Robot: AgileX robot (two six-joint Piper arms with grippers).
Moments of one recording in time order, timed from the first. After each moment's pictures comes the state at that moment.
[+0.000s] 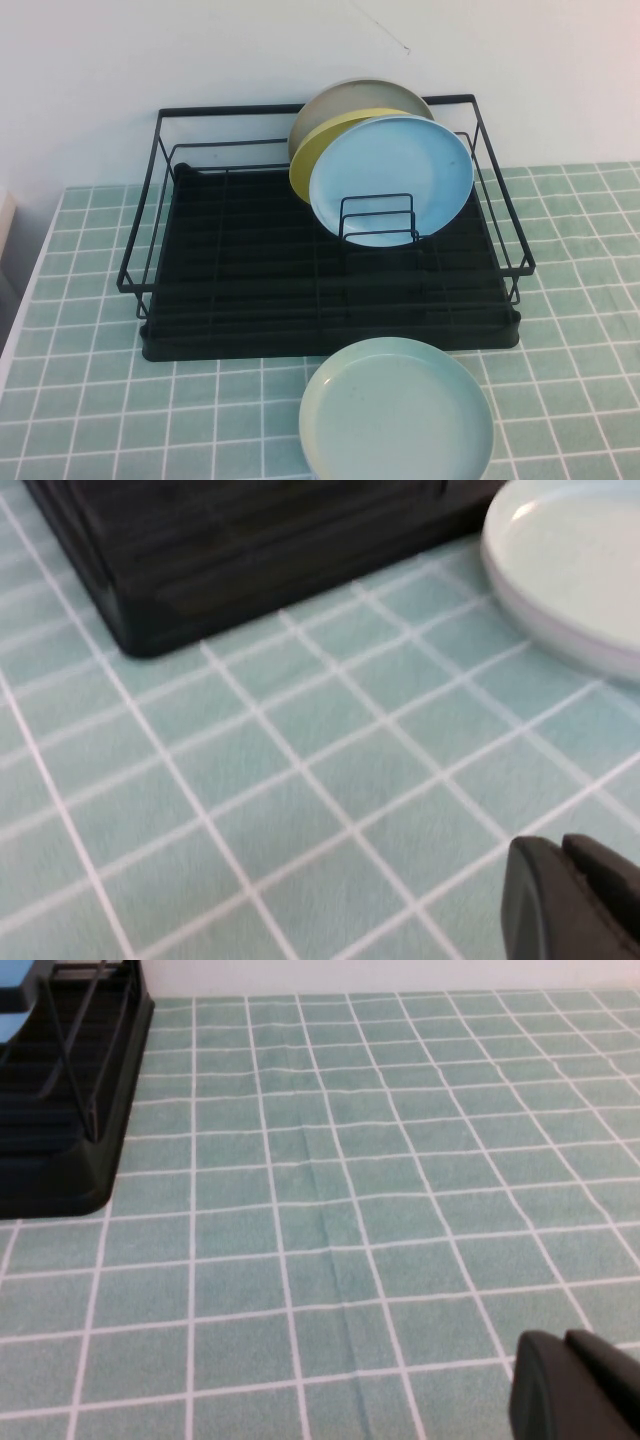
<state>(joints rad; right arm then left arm) -0.07 -0.01 0.01 -0.04 0.45 0.01 -0.42 0.19 -0.03 -0.35 0.43 0.34</state>
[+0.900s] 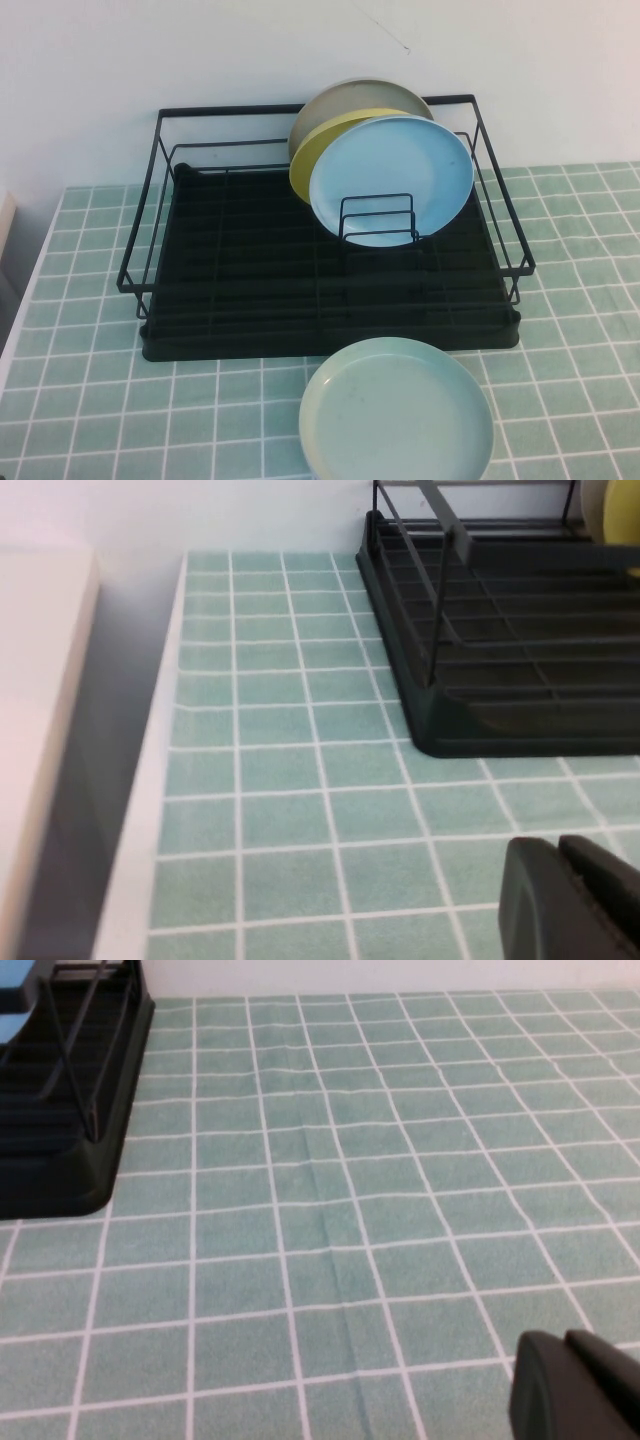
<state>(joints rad) -0.07 -0.01 0.01 -0.04 0.45 0.01 -0.08 -0.01 0.02 -0.22 0.36 0.07</state>
